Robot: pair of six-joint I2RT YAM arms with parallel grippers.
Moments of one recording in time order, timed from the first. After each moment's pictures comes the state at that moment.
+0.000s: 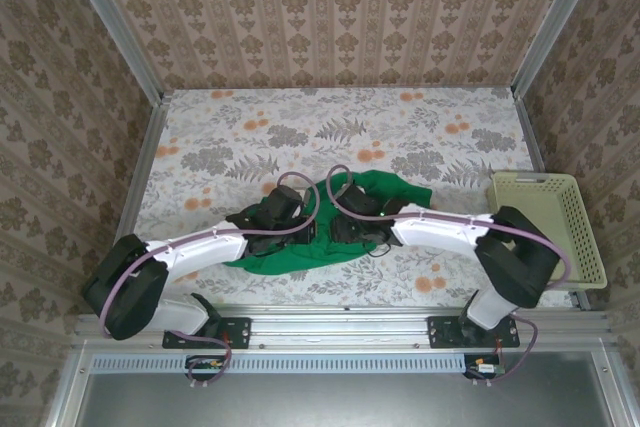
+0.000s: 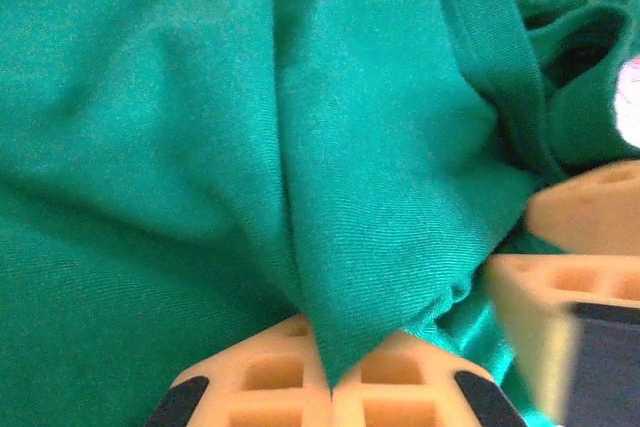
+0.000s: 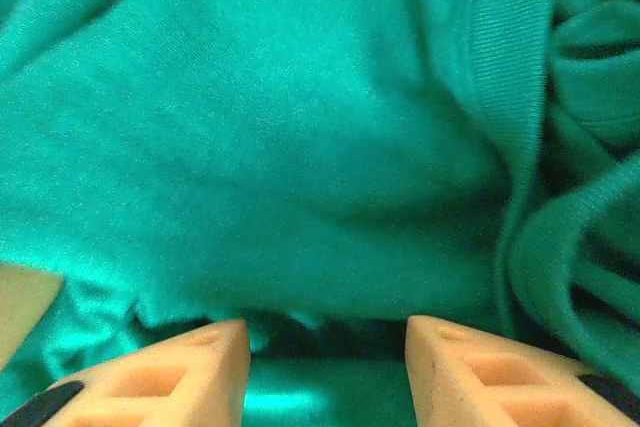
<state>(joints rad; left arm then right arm) -0.82 1.35 0.63 -0.14 0.11 -0.64 0.85 1.62 0.92 -0.36 0.10 0.70</state>
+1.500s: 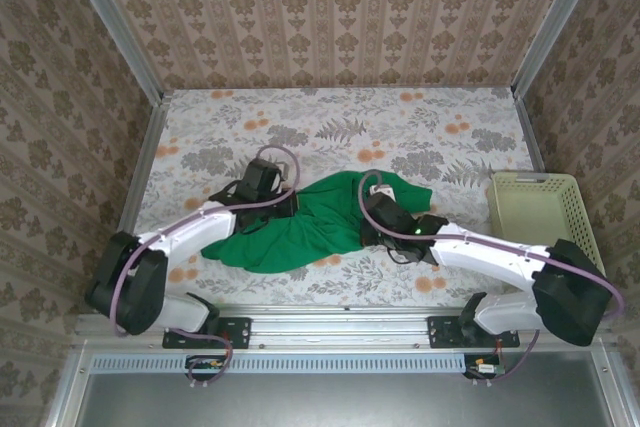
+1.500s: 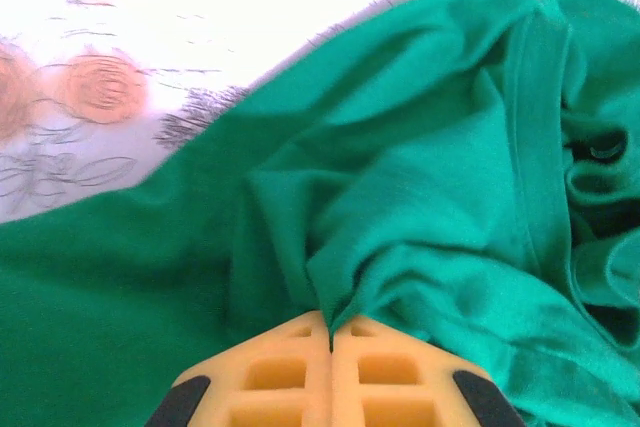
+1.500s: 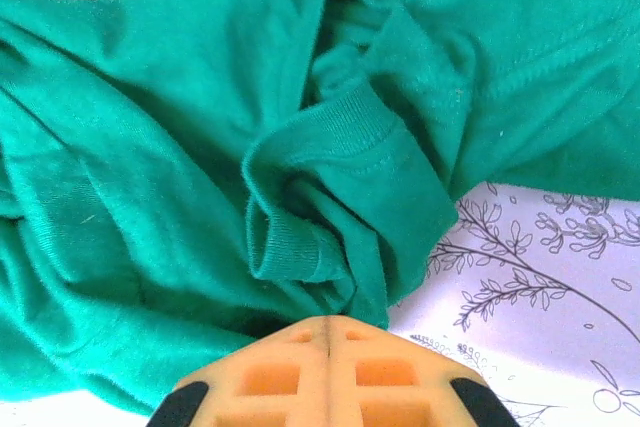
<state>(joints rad) -0.62 1.41 0.78 -0.27 0.14 -0.51 0.83 1.31 0.71 -0.32 0.25 0.67</state>
